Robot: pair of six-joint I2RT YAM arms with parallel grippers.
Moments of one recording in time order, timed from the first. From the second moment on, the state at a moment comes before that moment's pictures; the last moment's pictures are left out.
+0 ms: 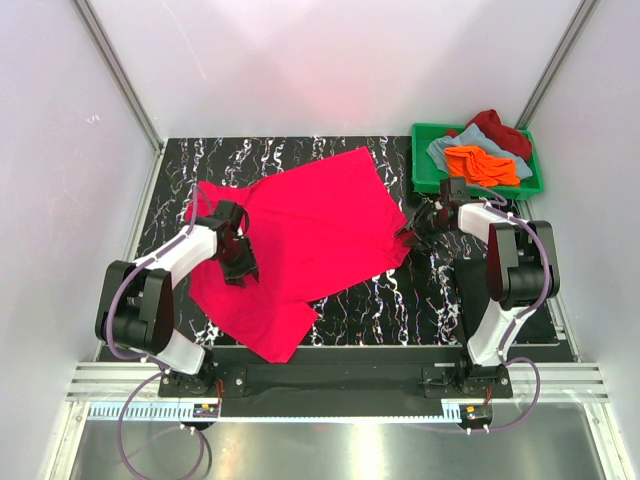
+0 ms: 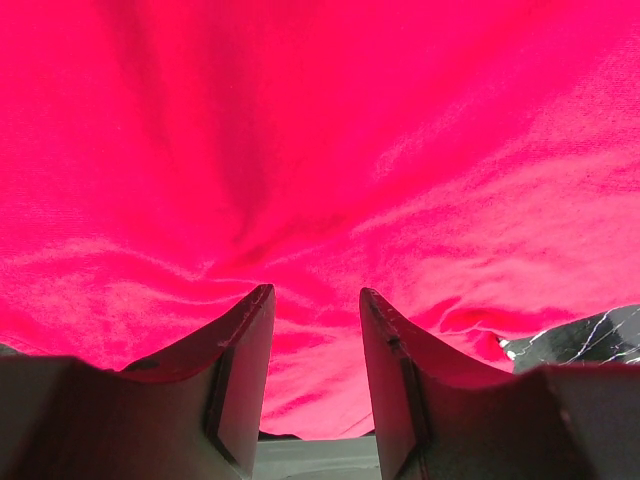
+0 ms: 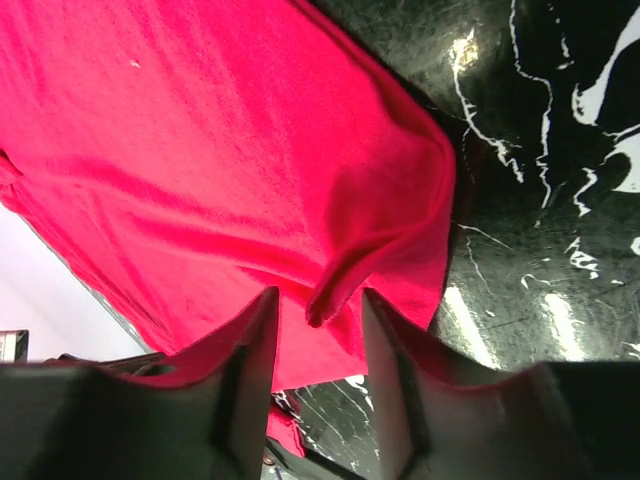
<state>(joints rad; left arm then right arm) -0.23 1.52 0.92 -0.76 0.11 -0.58 0.05 1.83 1.09 -0.36 -0.44 0.77</state>
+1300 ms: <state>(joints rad) -0.16 1.40 0.97 -0.83 0.05 -0.49 0.10 1.71 1.20 -0.72 0.04 0.50</state>
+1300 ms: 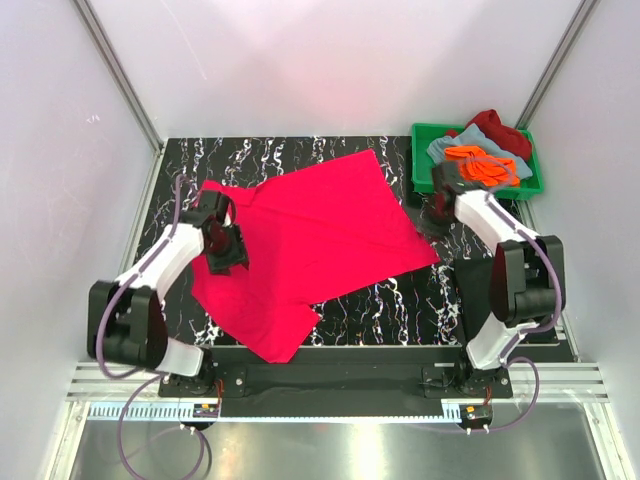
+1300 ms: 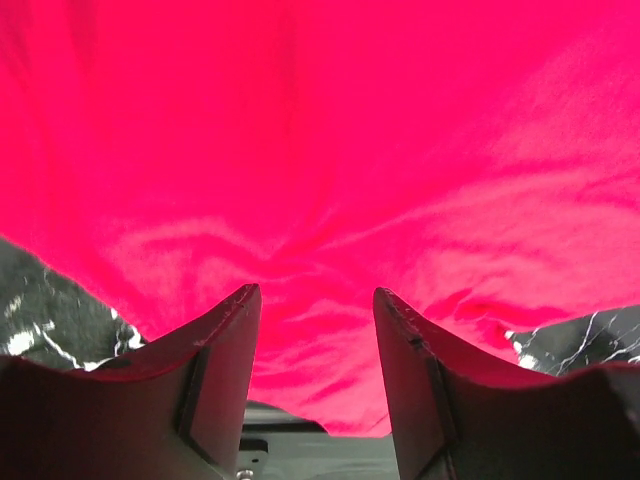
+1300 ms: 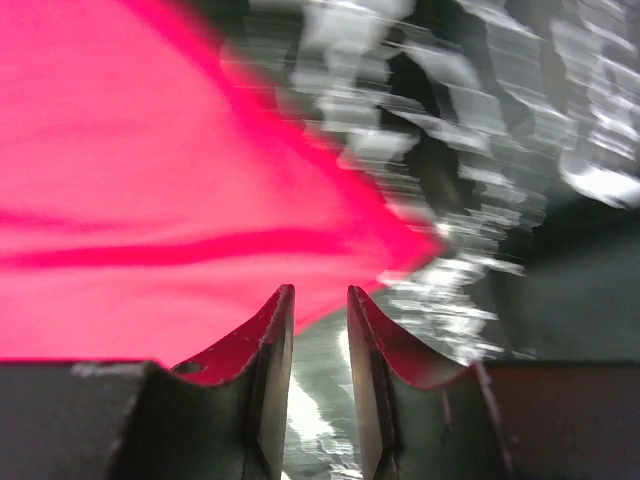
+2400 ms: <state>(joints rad) -0.14 1.60 1.18 -0.70 0.22 -0.55 0.30 1.93 1.32 -0.66 -0.16 0.47</state>
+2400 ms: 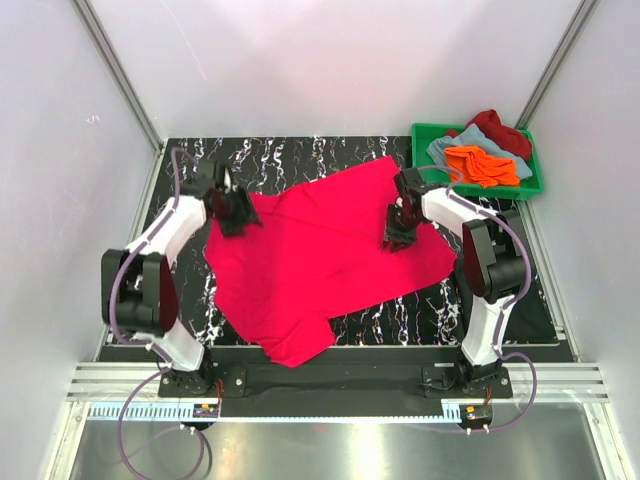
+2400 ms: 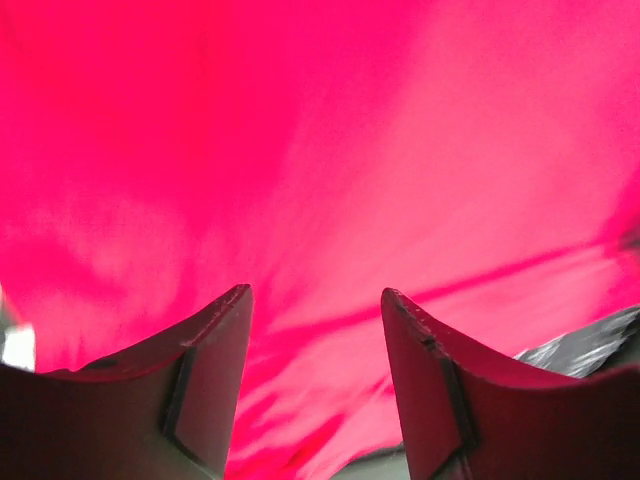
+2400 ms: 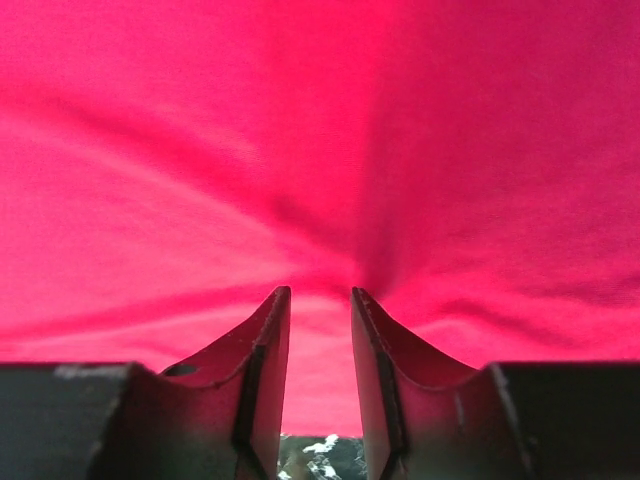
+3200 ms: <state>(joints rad) -0.09 2.08 1.40 -0.24 0.36 -0.85 0.27 1.76 1.37 -0.68 -0.31 0.44</state>
